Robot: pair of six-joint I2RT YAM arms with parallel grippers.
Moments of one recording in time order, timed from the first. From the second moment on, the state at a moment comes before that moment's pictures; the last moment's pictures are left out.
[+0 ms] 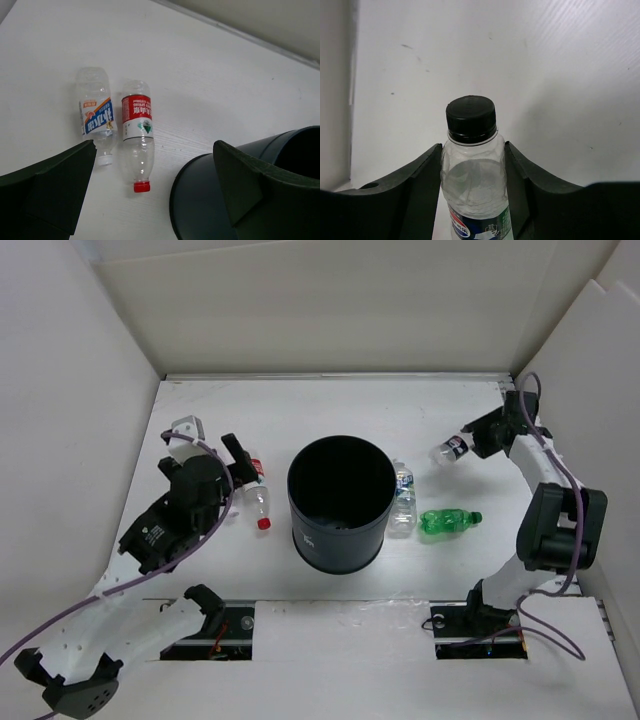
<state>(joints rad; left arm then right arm) -0.67 0.75 1.00 -0.69 -0.69 -0.59 -0.18 1.68 1.20 -0.39 -0.08 0.96</state>
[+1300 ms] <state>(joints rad) -0.69 1.46 1.93 -0.59 0.42 -0.32 0.37 1.31 1.67 -0.14 -0.52 0.67</state>
